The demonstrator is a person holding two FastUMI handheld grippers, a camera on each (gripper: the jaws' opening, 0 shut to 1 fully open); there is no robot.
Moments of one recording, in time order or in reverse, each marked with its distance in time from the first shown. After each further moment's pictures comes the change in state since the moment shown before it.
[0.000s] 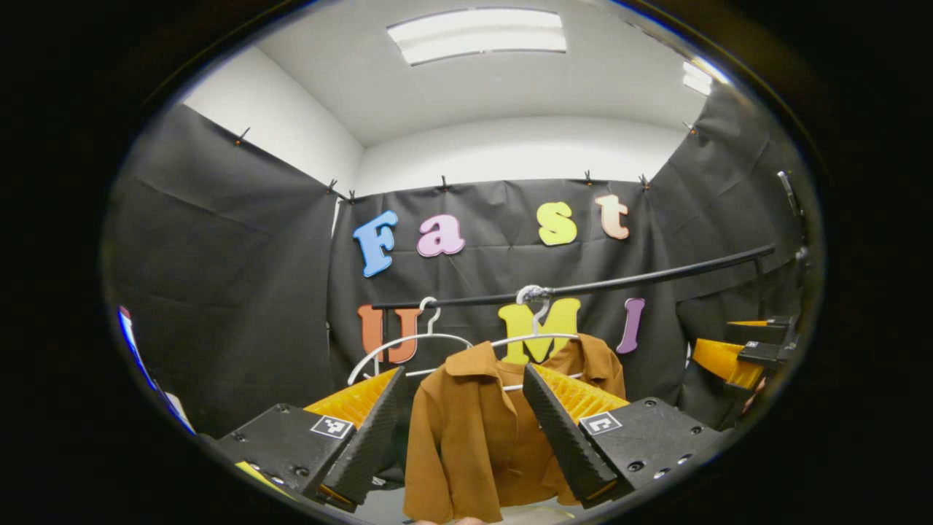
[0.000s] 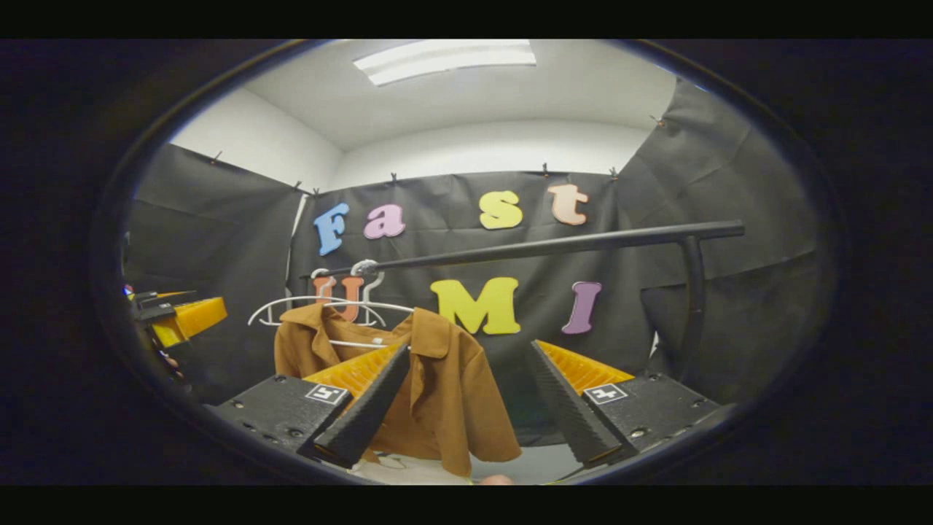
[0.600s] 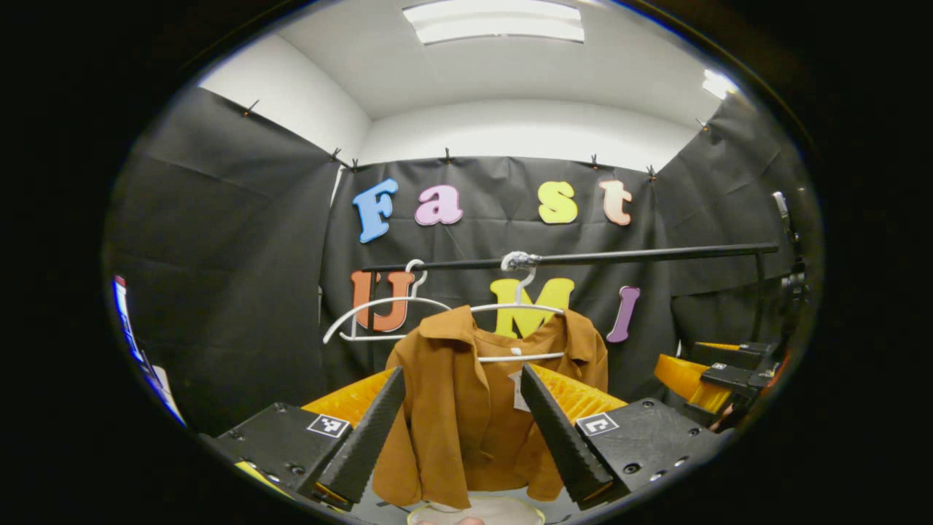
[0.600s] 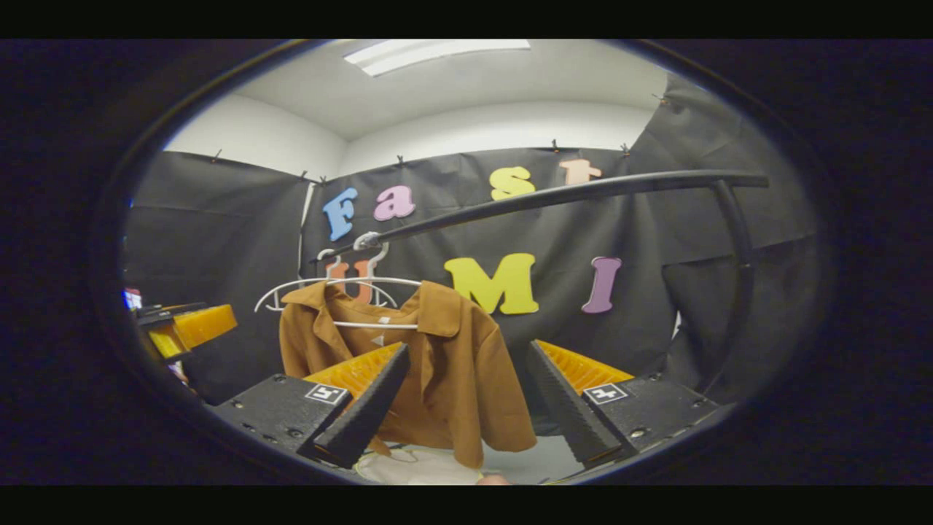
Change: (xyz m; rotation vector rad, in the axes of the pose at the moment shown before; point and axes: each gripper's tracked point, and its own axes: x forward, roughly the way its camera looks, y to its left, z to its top) left arm 0.003 -0.037 -0.045 -0.087 0.116 0.004; right arm 0.030 0.009 -0.046 0.038 0.104 0.093
